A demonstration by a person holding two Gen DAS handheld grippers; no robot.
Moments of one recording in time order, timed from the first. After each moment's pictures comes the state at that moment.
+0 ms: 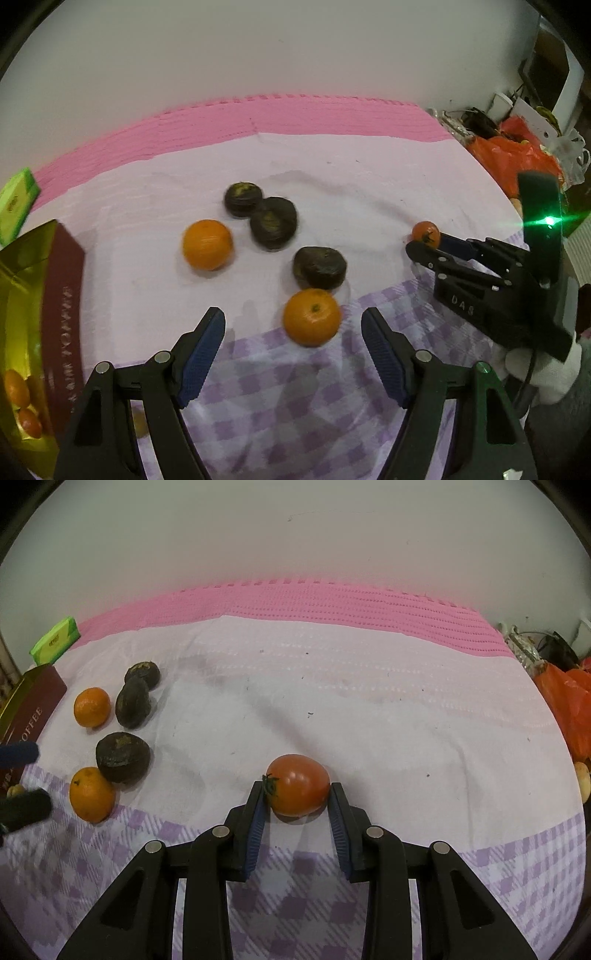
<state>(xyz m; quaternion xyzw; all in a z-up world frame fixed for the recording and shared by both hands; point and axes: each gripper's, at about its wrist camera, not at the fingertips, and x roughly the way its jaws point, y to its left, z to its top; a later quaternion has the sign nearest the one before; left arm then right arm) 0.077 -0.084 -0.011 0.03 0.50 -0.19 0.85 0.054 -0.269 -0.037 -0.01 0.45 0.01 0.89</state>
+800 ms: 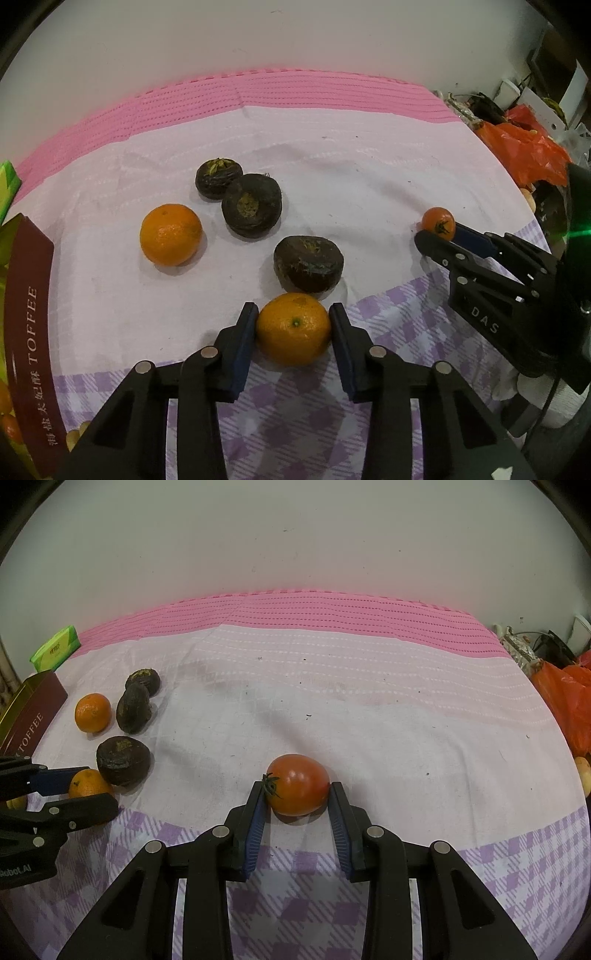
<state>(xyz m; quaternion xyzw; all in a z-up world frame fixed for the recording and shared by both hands) 0.093 -0.104 -0.038 0.03 0.53 -0.19 0.83 0.048 -0.270 -0.039 0.00 0.44 0.01 0.90</state>
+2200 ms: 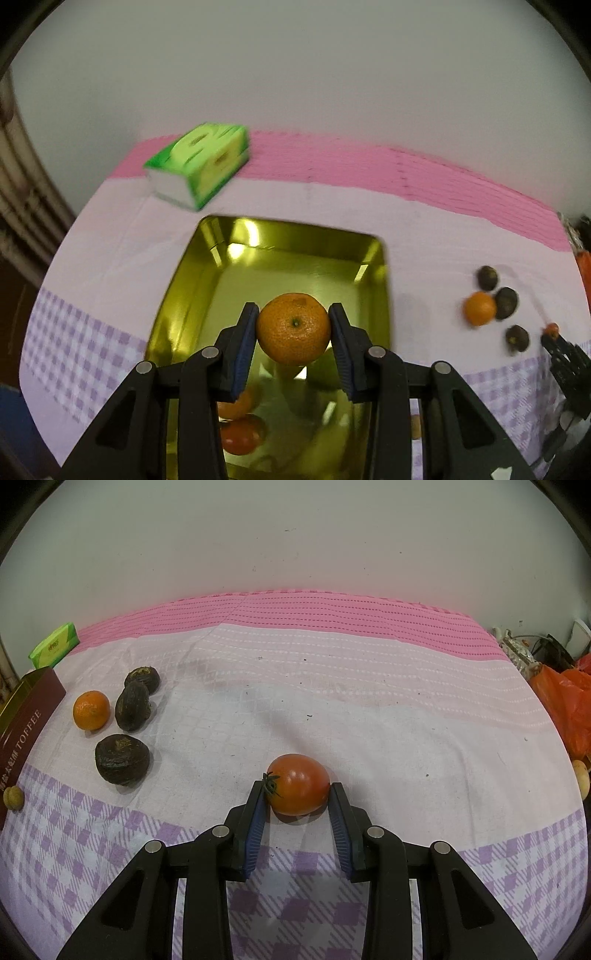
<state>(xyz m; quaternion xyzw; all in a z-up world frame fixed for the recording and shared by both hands) 0.099 0.154 0.028 -0.05 0.48 0.06 0.87 0.049 -0.271 -0.037 -0.01 0.44 0.01 0.90</state>
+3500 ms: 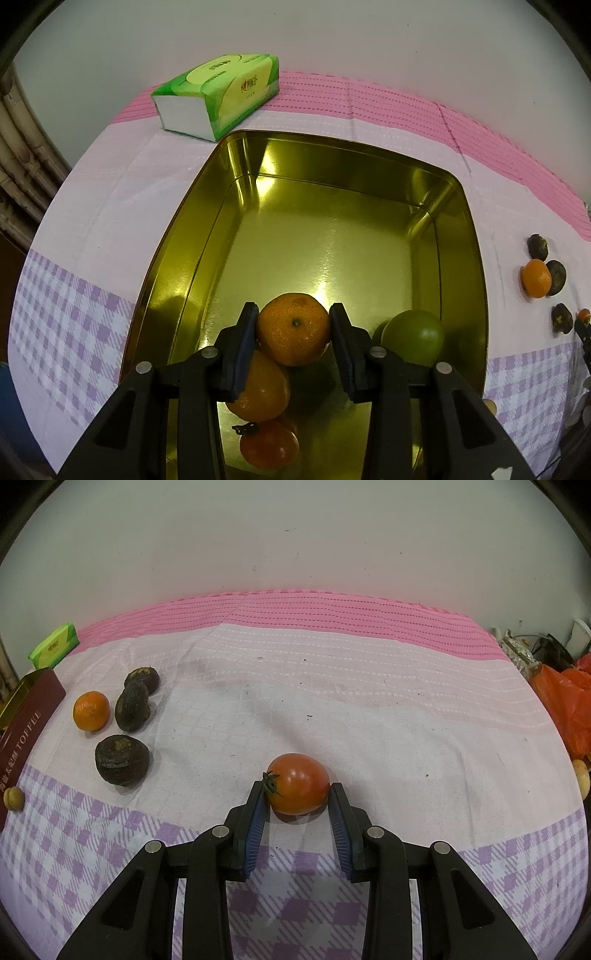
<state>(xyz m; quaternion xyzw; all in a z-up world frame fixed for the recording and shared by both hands) 0.111 0.175 -0.027 -0.05 0.54 0.07 0.84 0.049 -0.270 -0.038 -0.01 0.44 0.01 0.90</state>
